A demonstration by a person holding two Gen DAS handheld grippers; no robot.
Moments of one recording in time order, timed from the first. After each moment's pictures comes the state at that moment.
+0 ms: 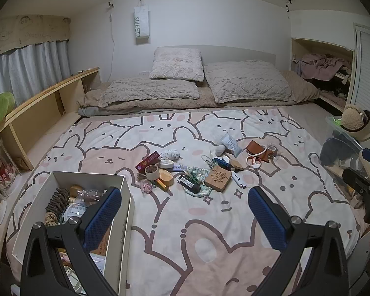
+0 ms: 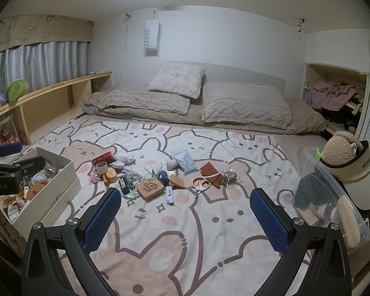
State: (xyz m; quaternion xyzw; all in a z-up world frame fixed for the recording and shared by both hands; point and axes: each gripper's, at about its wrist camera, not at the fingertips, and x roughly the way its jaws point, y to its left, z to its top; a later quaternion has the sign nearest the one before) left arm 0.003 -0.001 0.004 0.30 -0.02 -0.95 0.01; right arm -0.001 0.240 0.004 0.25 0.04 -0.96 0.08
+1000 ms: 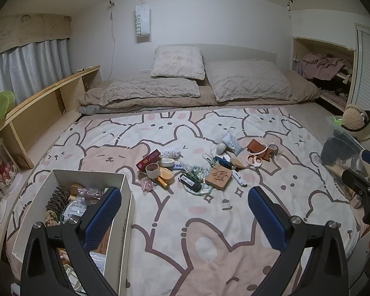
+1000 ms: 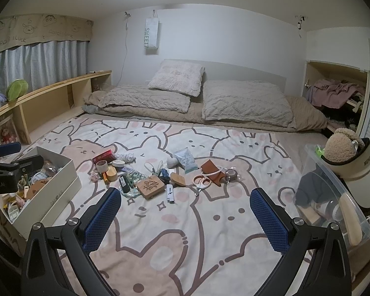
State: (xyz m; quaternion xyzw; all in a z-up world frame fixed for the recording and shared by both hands) left arm 0.003 -0.003 0.004 0.30 -0.02 -0.95 0.01; right arm 0.000 0.239 0.000 0.25 0.04 -0.96 0.08
